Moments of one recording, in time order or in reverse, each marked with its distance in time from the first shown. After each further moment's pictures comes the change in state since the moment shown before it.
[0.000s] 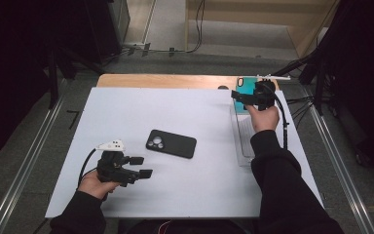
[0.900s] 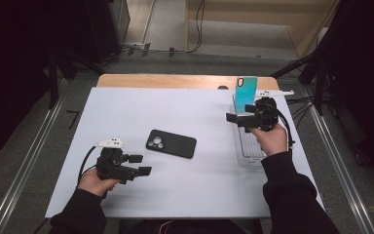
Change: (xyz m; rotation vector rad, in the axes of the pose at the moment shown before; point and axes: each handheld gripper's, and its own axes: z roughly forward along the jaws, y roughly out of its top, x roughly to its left) left arm 0.007 0.004 -0.001 -0.003 0.002 -0.024; right arm 0.035 -0.037 -0.056 0.087 0.270 -0.135
